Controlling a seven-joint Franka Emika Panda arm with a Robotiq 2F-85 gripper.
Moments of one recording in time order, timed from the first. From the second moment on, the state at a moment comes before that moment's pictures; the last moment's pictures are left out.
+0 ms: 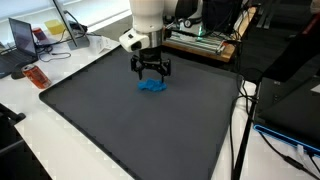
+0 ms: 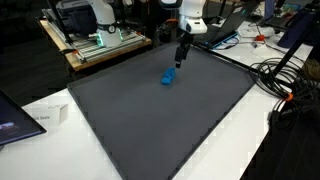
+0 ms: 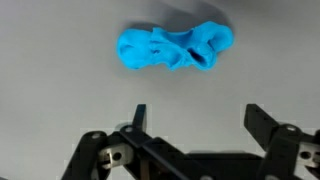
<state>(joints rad) 0.07 0.38 0.11 -2.09 -0.20 2.47 -0.07</state>
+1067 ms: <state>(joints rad) 0.07 0.54 0.12 -1.85 -0.20 2.19 -0.25</state>
